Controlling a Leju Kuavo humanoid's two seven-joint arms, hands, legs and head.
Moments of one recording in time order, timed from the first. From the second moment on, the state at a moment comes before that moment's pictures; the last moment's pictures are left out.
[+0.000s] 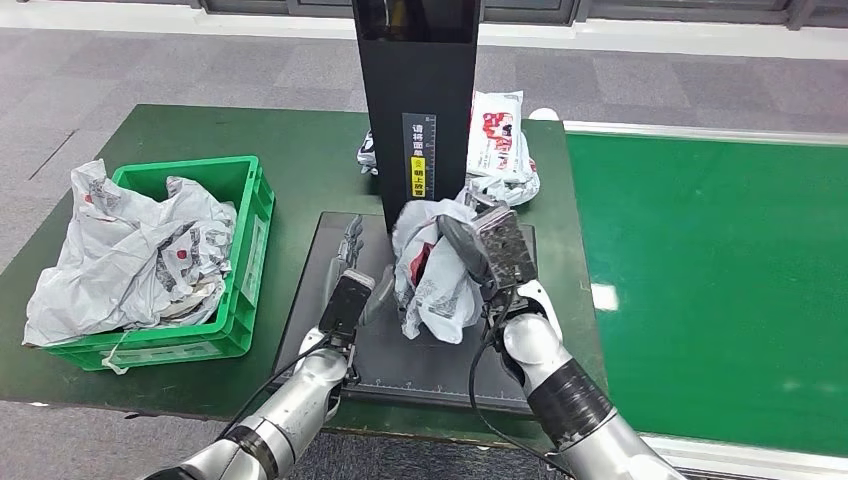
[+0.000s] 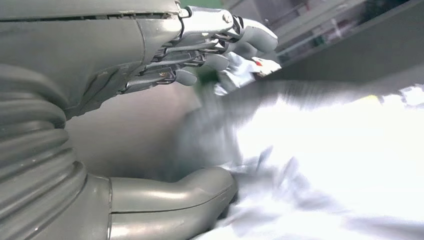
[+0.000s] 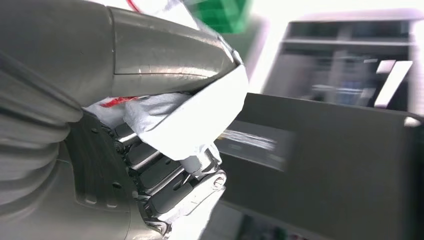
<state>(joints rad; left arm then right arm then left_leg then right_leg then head) -0.53 -0.25 -0.26 -0.65 -0.08 0.40 -0.61 -0.57 0.15 0.65 -1.08 0.11 -0.18 -0.39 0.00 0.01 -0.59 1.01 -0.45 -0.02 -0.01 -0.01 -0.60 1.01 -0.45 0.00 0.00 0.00</state>
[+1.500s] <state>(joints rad) -0.58 -0.24 -0.27 -0.61 -0.05 0.43 -0.63 -0.61 0.11 0.62 -0.88 0.12 -0.15 -0.34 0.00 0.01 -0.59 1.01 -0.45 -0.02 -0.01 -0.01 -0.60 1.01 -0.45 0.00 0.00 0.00</state>
